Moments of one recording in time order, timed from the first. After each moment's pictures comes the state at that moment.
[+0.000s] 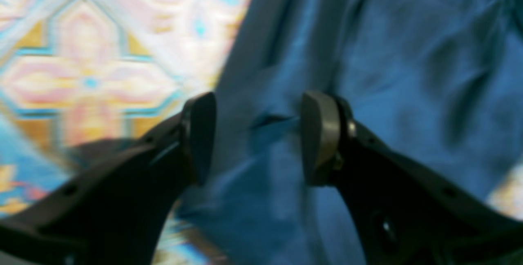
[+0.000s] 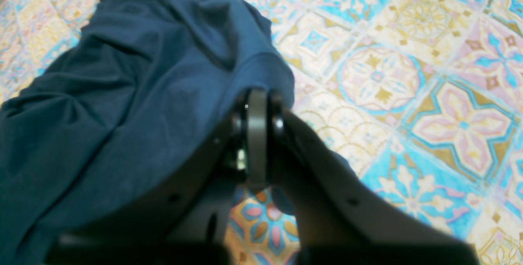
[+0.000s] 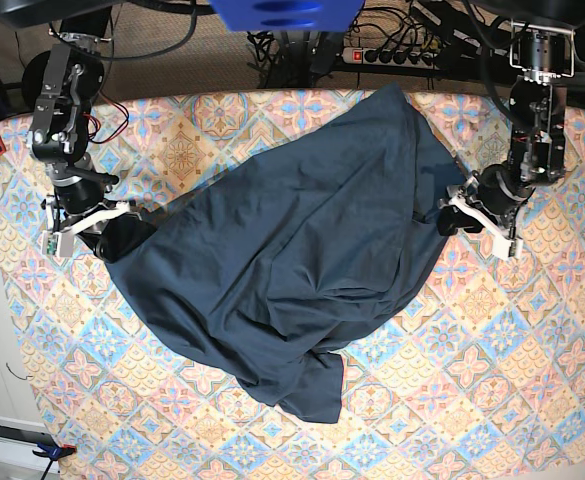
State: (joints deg) left arm 7.8 -30.1 -1.8 87.6 -48.1 -7.7 41.1; right arm -13.6 16.0 17.9 107.3 33.5 8.1 -37.1
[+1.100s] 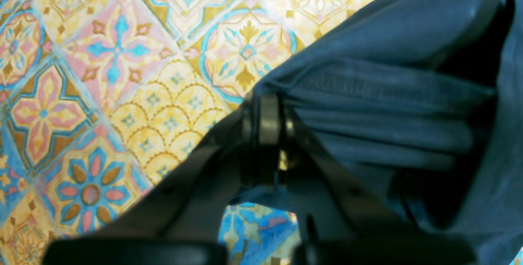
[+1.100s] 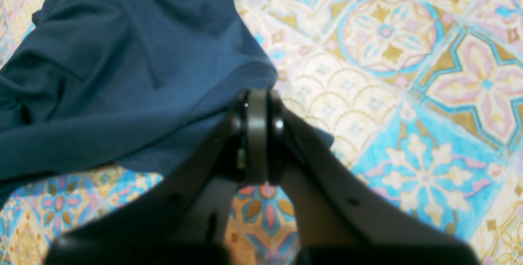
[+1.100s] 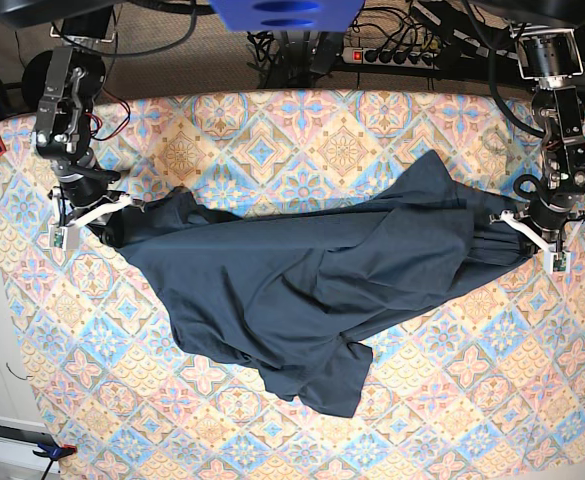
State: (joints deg) left arm 6.1 -28.2 -17.0 87.7 -23.0 -9.3 39.1; right arm -13.6 16.0 17.9 101.6 33.9 8.8 -37.3
